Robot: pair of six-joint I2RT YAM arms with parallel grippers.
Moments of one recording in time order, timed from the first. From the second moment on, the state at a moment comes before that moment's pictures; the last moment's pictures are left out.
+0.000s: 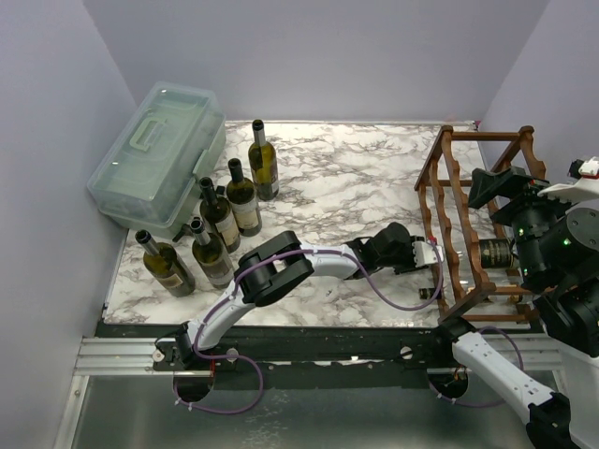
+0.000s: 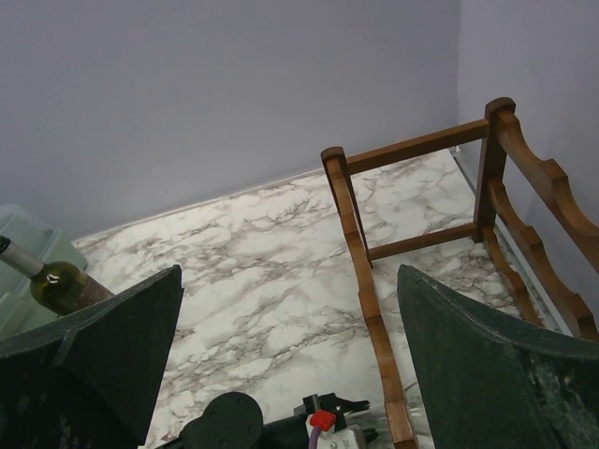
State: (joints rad) left arm -1.13 2.34 1.57 0.37 0.21 0.38; right arm 0.40 0.69 1.41 -0.71 0.53 0.25
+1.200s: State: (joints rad) left arm -1.13 2.39 1.68 0.32 0.25 0.35; right arm 0.40 0.69 1.41 -0.71 0.53 0.26
